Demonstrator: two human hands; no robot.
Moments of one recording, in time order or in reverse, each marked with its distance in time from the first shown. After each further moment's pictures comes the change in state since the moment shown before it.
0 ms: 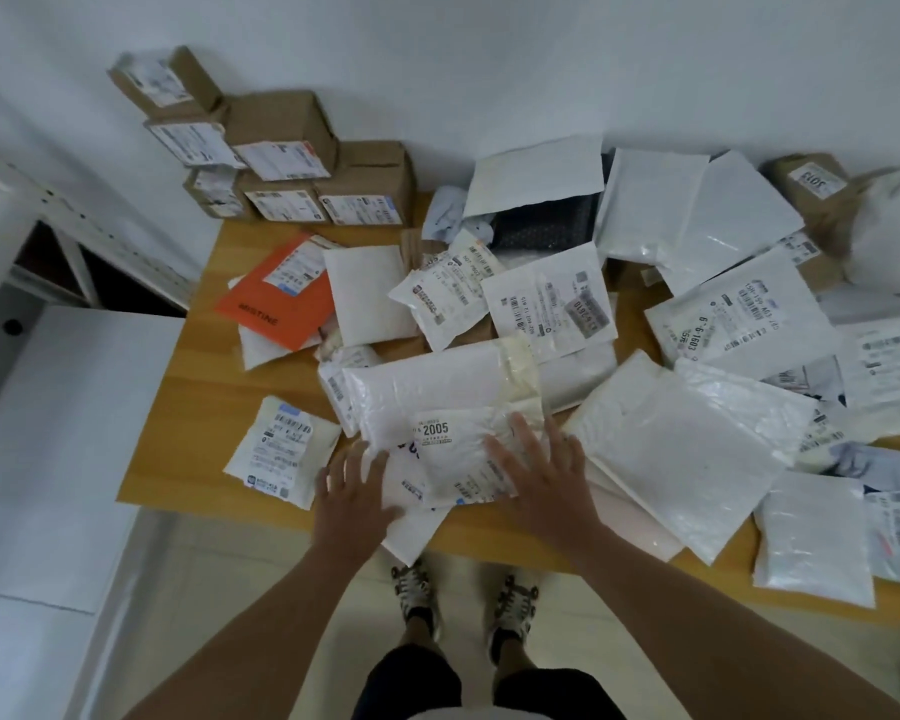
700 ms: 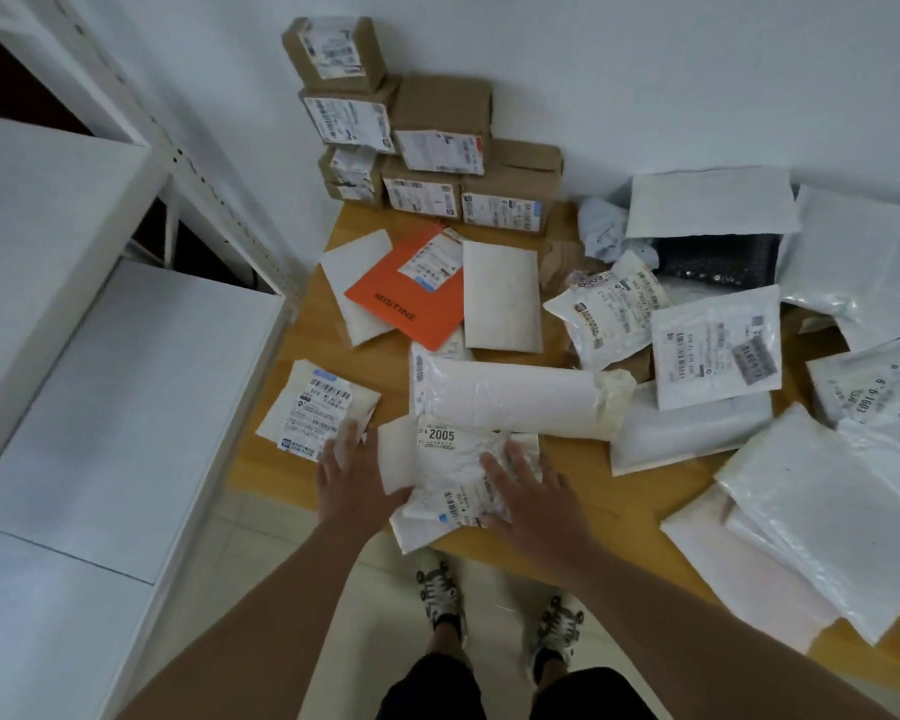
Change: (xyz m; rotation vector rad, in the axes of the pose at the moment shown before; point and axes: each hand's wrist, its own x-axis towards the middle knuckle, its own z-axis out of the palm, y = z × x) left_hand 0.012 -0.151 -0.012 -0.224 -0.124 -0.389; right_hand 0.078 -0.155 0.032 -0.061 -0.356 -0.066
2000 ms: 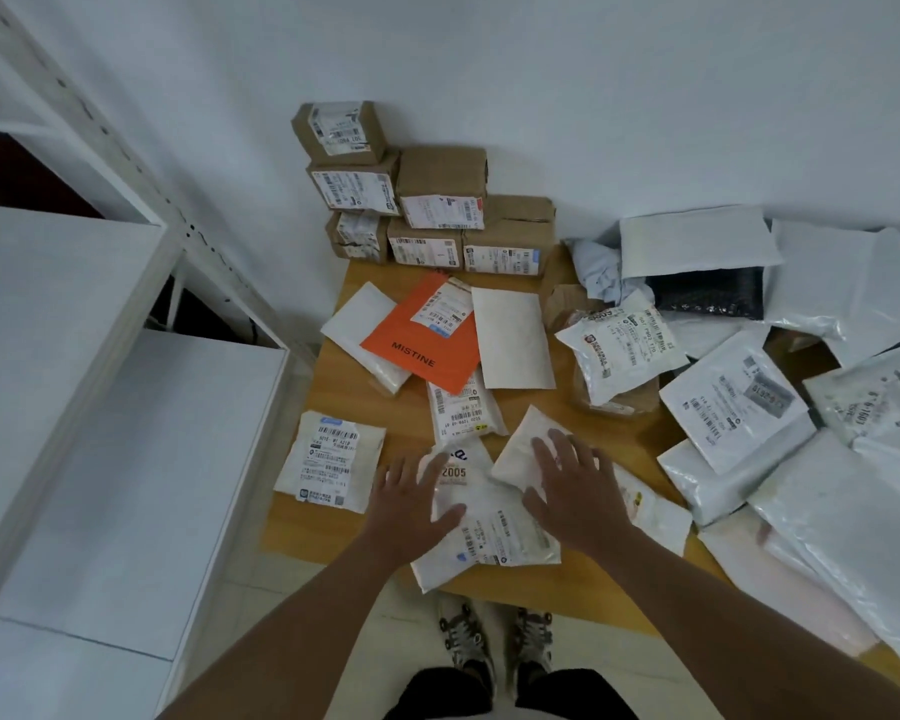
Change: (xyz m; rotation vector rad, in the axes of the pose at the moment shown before) left_hand 0.032 -0.003 -0.042 -0.005 0.137 0.563; right_hand 0.036 -0.007 -0.063 -0.046 0.154 0.171
